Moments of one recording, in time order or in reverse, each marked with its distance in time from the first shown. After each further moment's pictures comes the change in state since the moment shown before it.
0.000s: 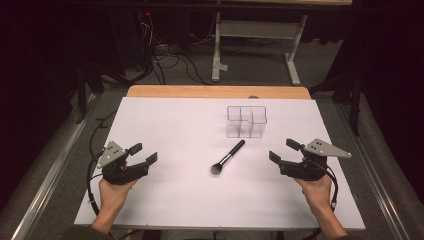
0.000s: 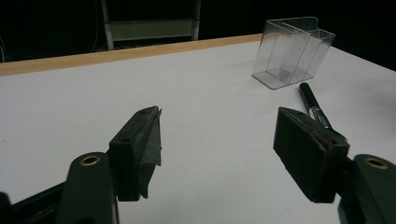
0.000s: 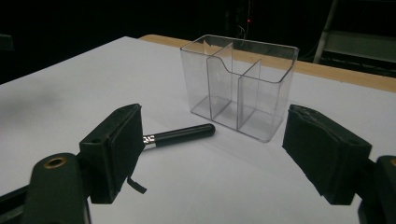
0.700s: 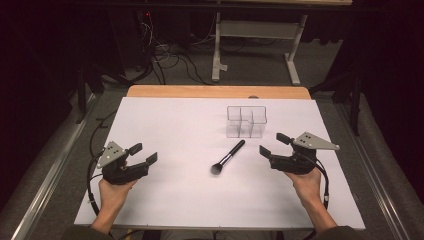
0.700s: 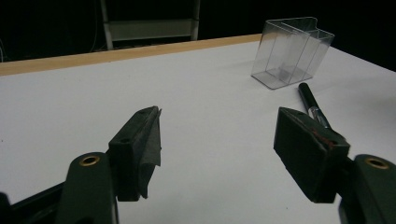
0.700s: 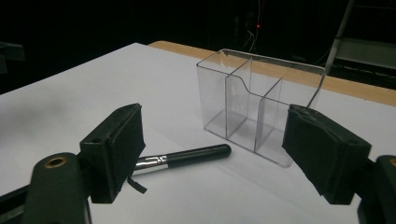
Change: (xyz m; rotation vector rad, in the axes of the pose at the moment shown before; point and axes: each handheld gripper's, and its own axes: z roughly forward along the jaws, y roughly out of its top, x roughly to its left) left arm 0.000 0.000 0.000 0.001 -0.001 -0.002; right arm 0.012 0.015 0.021 -0.012 0.032 -0.013
